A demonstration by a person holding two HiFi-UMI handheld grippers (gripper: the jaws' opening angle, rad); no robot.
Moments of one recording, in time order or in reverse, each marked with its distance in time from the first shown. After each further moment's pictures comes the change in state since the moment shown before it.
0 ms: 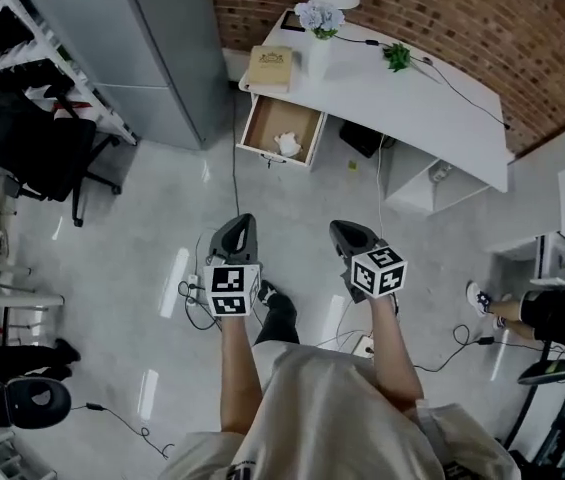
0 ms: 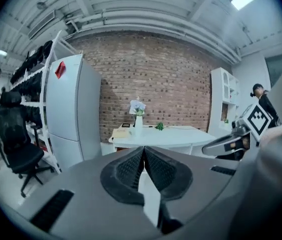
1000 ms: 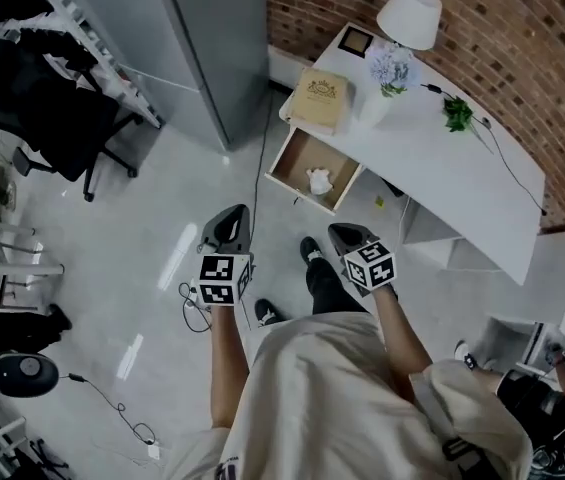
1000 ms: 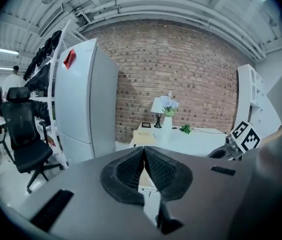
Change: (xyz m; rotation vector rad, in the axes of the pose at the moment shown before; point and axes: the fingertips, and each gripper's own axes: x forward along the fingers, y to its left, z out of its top) left arm 0.156 0.155 0.046 -0.073 0.068 0.148; right arm 0.225 -0.088 0.055 -0.213 0.278 0.199
